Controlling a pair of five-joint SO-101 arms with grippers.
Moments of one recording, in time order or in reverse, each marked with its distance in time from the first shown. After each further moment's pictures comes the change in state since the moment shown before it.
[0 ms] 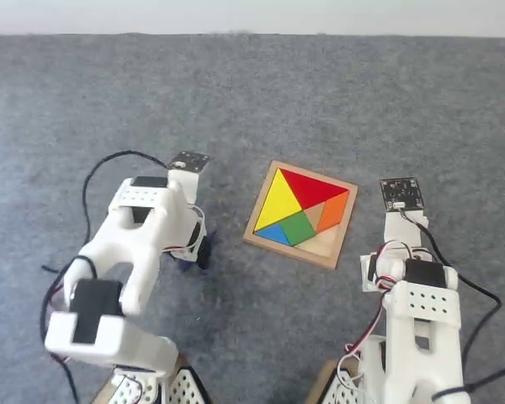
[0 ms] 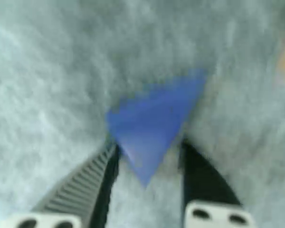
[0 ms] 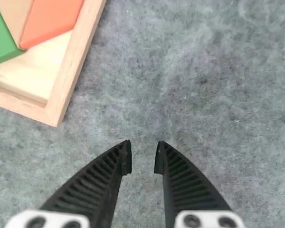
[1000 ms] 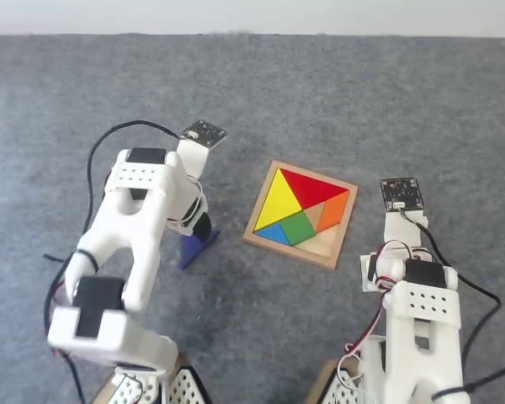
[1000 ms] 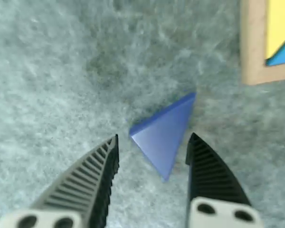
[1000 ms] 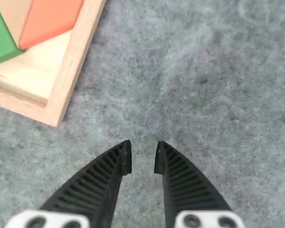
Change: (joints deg) left arm -0.7 0.1 -14.2 7.1 -13.5; right arm 0.0 0.0 0.0 0.0 0.0
